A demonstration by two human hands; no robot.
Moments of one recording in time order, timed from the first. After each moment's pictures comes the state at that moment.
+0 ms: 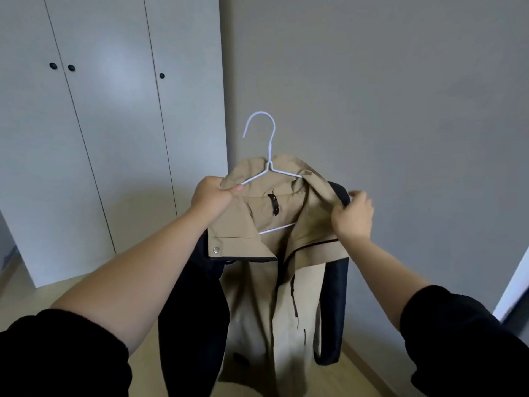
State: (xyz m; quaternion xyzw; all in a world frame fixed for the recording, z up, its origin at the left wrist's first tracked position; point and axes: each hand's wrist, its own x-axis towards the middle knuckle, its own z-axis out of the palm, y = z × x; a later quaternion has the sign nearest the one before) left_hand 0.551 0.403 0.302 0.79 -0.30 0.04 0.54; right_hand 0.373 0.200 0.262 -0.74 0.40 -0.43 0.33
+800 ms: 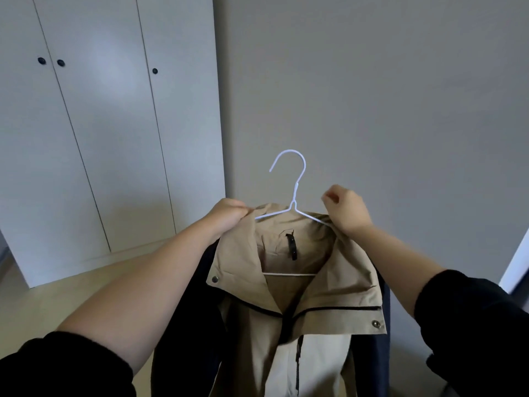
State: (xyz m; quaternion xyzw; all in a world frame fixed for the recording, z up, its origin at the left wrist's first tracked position) left_hand 0.535 0.389 0.271 0.78 -0.33 -0.17 0.51; right_hand 0.363 0.195 0.276 -0.87 0.29 -0.32 0.25
